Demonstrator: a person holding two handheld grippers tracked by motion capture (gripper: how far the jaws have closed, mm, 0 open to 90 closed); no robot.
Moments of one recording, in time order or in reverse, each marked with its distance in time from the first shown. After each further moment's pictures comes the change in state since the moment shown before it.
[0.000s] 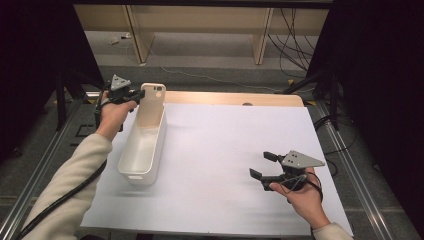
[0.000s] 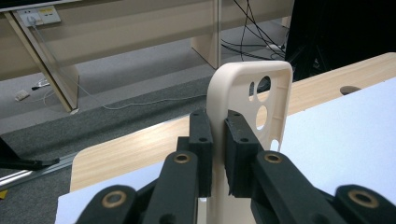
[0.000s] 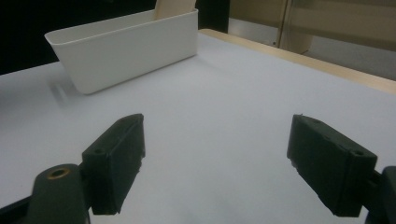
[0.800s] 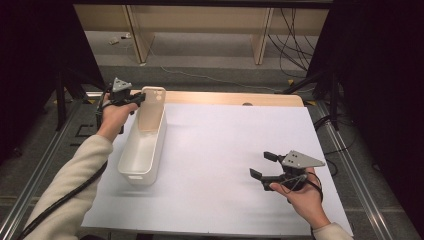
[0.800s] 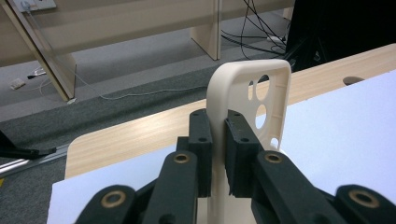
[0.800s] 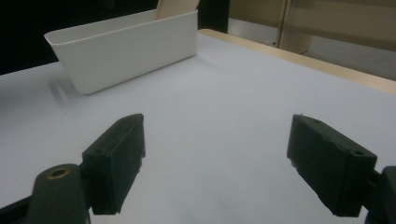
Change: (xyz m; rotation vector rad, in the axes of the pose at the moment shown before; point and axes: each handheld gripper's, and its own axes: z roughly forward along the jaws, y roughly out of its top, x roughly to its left) left arm 0.001 -0.009 0.006 0.036 -0.003 -0.016; right arm -0.001 0.000 0.002 -0.033 -0.011 -0.018
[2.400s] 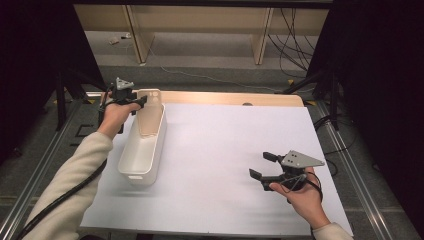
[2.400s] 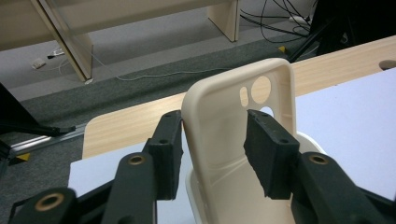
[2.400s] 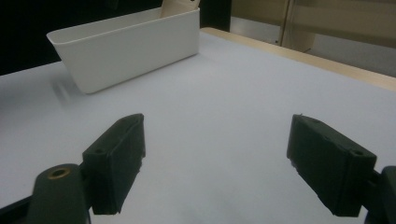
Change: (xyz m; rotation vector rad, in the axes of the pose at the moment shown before) left arm 0.004 0.001 0.011 0.080 0.081 -0.001; right arm 0.001 -0.001 0.000 0.031 0.021 0.028
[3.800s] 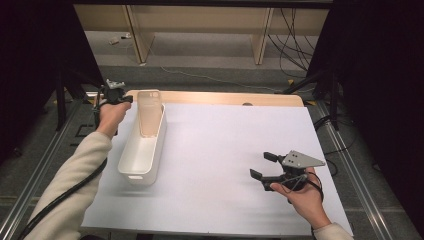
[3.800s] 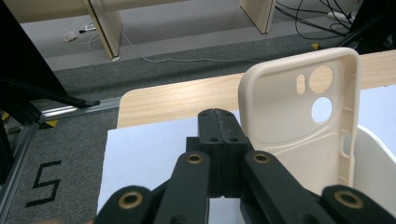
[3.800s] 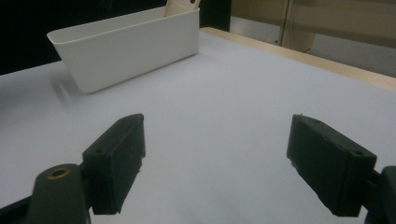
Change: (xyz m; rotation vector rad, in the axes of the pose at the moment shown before) left arm 0.019 -0.008 -0.004 0.052 0.118 -0.098; right arm 0.000 0.001 -0.002 0.006 0.002 -0.003
